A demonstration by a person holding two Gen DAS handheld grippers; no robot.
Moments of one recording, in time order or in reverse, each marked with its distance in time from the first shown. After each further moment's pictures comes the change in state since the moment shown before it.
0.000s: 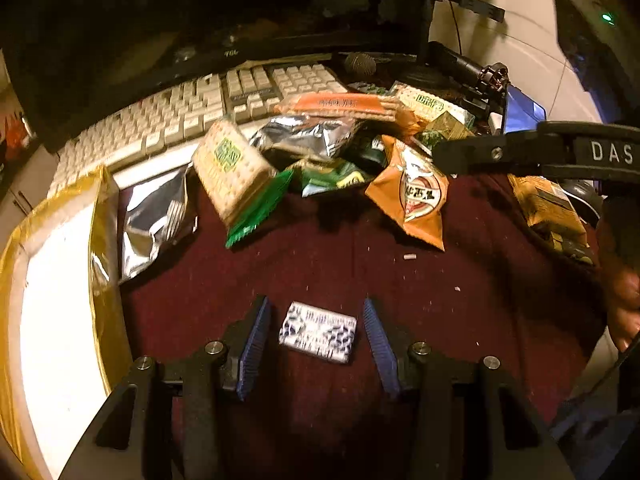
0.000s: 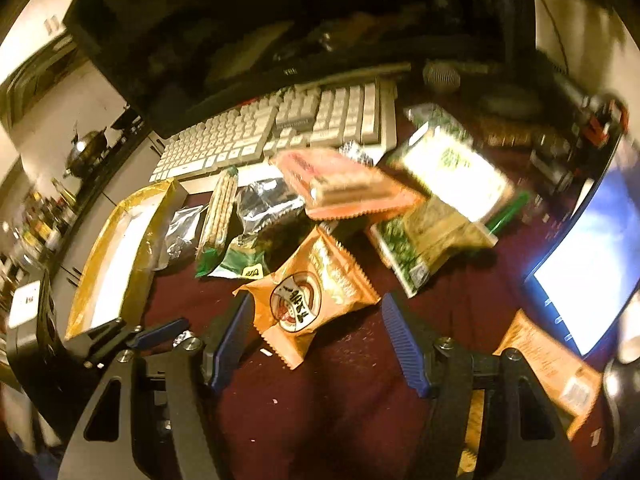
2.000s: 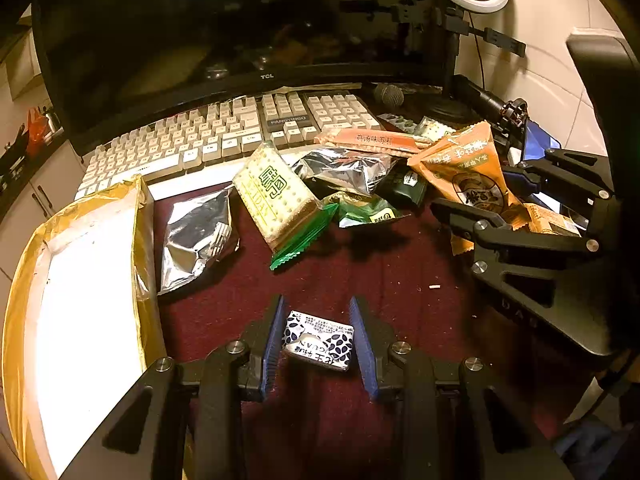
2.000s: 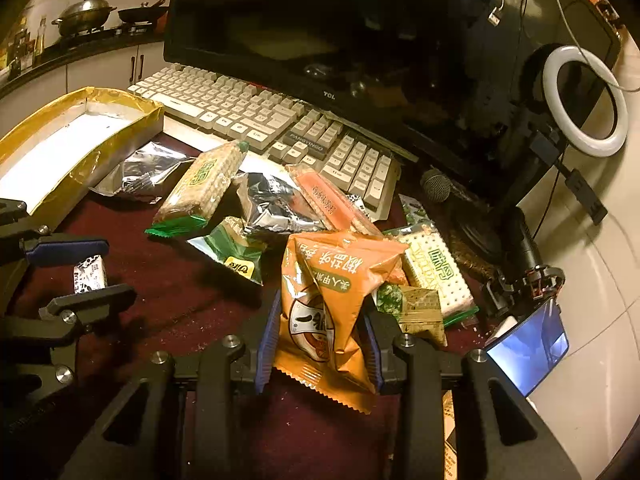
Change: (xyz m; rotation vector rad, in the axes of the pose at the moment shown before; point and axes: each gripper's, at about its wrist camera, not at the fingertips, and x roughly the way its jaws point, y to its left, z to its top) left arm -0.017 0.019 0.005 -0.063 -0.078 0.045; right arm 0.022 0.093 -0.032 -0.574 -0.175 -0.523
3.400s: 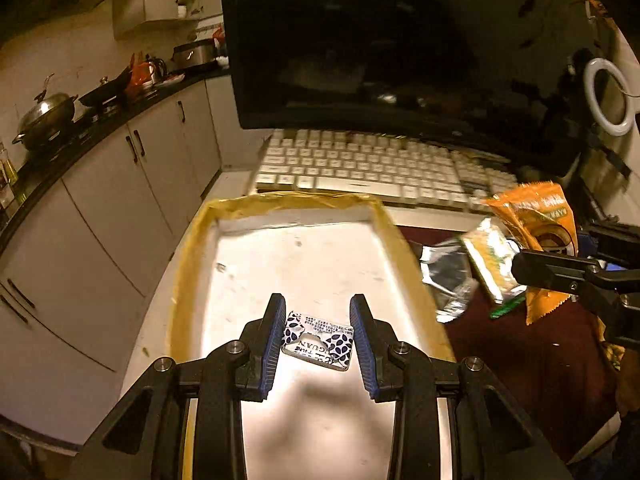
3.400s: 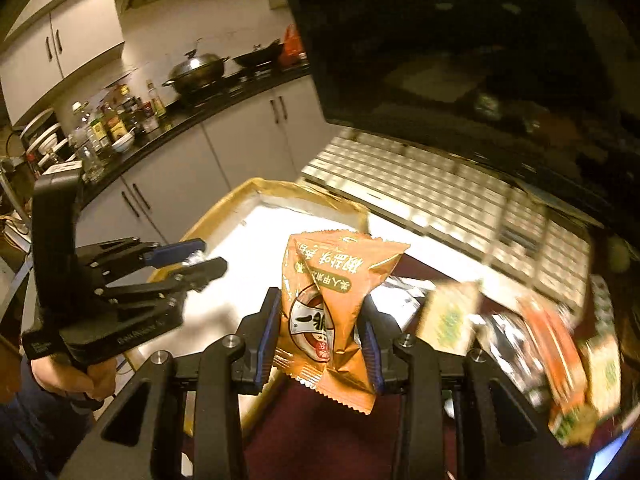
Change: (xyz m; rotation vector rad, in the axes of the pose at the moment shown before) left arm -0.058 0.182 0.007 -0.275 -0.023 0.221; right arm -0.006 0.084 0.141 0.056 0.003 0.694
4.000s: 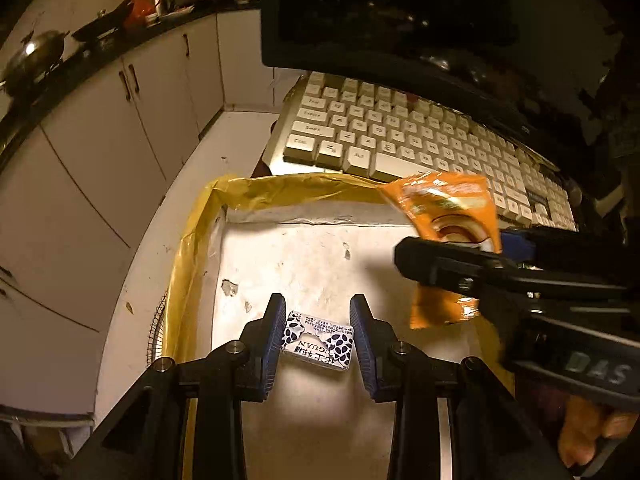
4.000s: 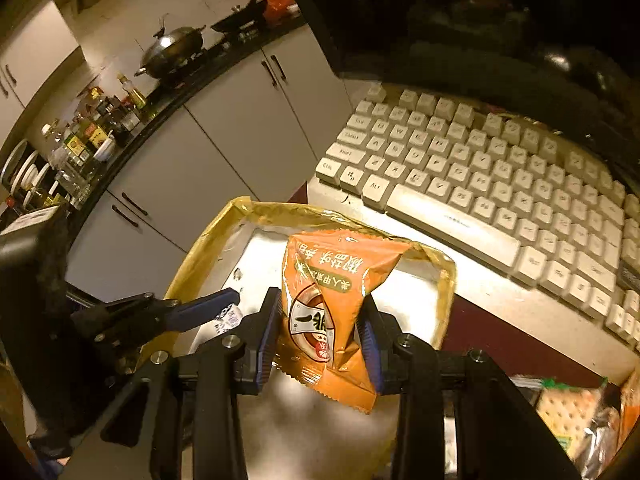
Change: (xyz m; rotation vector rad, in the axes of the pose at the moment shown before) left arm 0.089 0.047 0.034 -0.136 0.209 -0.044; right arm 0.141 0.000 0.066 0.145 0.185 0.076
